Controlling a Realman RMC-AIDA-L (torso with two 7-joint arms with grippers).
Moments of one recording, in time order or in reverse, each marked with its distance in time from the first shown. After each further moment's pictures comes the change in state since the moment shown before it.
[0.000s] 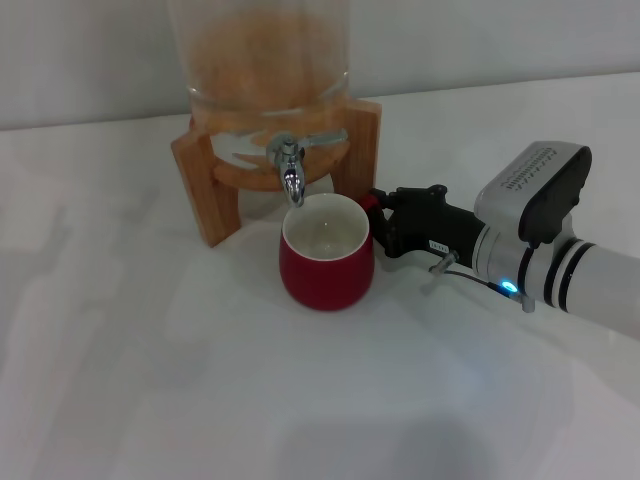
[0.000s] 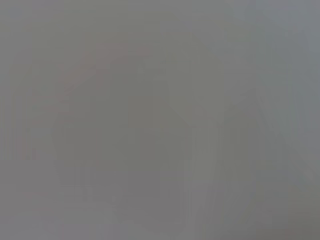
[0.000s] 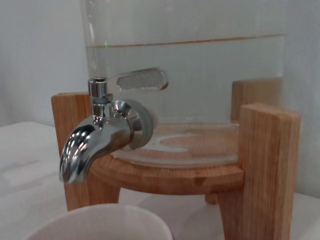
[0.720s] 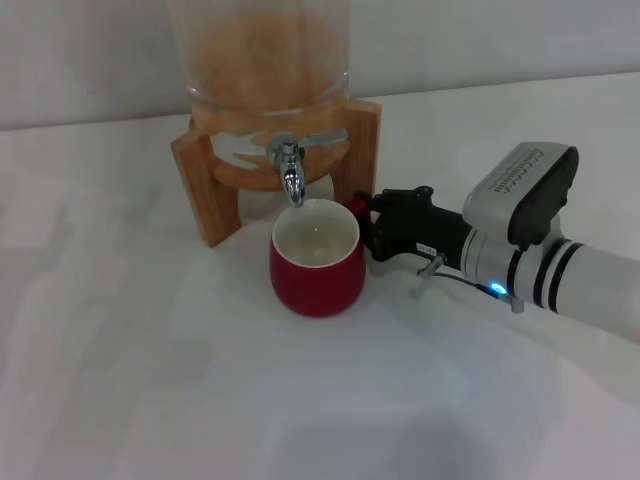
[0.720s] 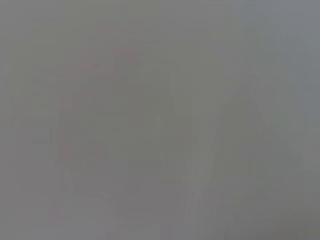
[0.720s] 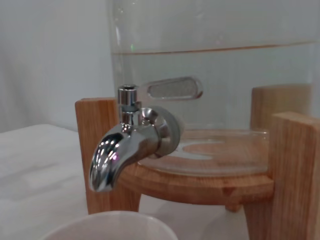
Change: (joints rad) left arm -0.007 0.000 0.002 0.000 0.000 -0.004 0.000; right arm 0.002 0.002 -0.025 -0.027 0.000 0.004 0.000
